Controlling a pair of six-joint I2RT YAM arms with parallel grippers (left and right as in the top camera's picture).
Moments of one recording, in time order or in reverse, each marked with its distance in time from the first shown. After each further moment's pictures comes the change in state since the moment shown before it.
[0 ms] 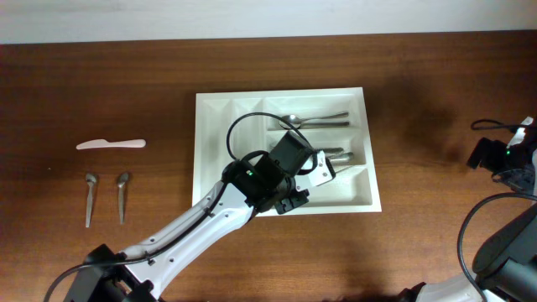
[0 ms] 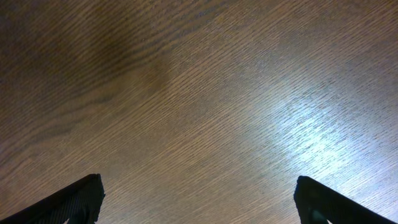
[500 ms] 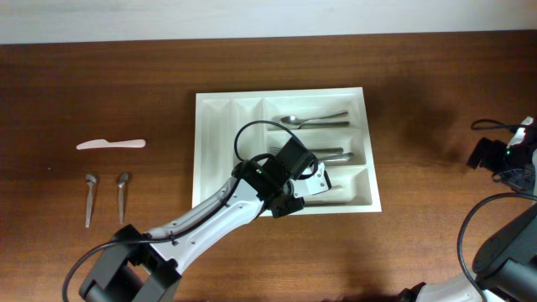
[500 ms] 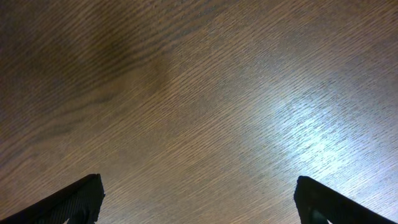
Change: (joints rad) left arm 0.000 0.096 -0.025 0.009 -0.034 0.072; right arm 0.000 0.000 0.000 0.000 0.000 0.000
